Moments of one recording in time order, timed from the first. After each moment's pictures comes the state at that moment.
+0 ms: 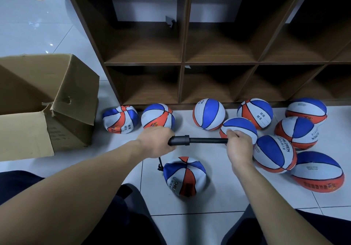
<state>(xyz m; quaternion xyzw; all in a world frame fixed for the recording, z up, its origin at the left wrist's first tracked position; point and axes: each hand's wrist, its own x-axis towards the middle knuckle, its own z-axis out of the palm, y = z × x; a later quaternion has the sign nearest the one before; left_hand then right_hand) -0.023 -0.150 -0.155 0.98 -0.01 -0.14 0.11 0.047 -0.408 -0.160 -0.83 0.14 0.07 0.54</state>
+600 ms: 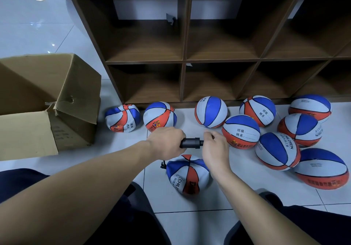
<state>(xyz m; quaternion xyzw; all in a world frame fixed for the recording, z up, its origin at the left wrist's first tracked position) -0.023 -0.175 -0.152 0.98 -0.04 -0.15 0.10 0.001 -0.354 -0.163 -0.84 0.06 0.10 0.52</state>
